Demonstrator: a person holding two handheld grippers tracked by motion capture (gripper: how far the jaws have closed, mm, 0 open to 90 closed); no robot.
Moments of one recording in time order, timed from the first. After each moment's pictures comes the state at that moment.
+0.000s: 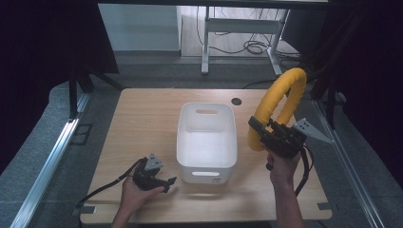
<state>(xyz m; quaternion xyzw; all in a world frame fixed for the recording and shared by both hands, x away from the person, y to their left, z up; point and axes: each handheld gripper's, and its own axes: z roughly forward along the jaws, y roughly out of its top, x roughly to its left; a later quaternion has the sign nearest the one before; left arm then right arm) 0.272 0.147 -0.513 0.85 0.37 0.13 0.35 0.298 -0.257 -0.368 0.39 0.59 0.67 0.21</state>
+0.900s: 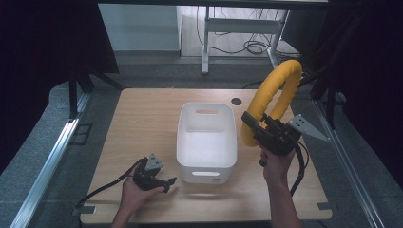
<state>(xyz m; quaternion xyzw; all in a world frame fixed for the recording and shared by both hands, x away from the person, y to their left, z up) 0.272 0.147 -0.514 0.85 0.37 0.13 0.35 0.295 -0.235 -0.349 0.36 0.58 0.70 0.22</state>
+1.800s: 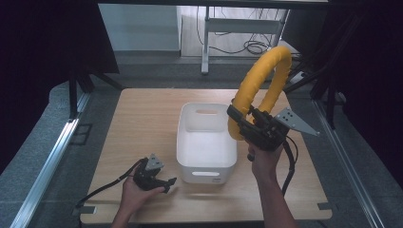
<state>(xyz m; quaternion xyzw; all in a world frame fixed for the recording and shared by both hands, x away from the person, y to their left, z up) 0.272 0.146 -0.515 0.85 0.37 0.13 0.35 0.291 -0.197 -0.322 0.32 0.58 0.71 0.22</state>
